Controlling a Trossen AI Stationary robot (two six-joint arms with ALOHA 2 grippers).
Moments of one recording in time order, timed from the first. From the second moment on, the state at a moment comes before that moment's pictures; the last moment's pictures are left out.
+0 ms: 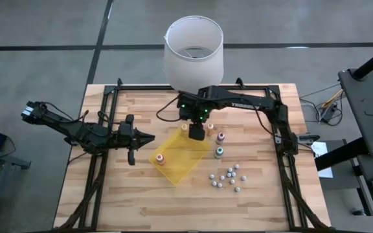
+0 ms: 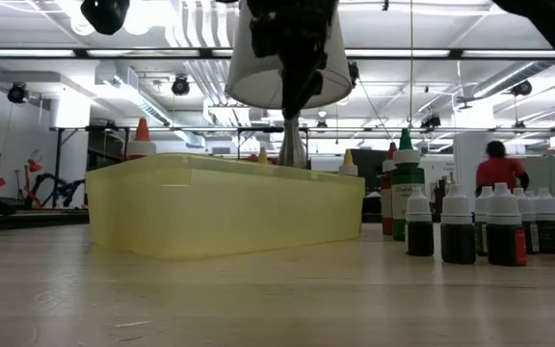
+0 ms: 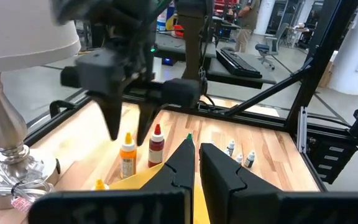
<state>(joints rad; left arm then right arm) -0.38 0.74 0.65 -0.02 -0.52 -0.23 -0.17 2.07 2.08 -1.29 -0.10 -0.01</state>
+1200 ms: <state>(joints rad) -0.38 0.74 0.65 -0.02 -0.52 -0.22 -0.02 1.49 1.32 -1.02 -0.12 0.10</state>
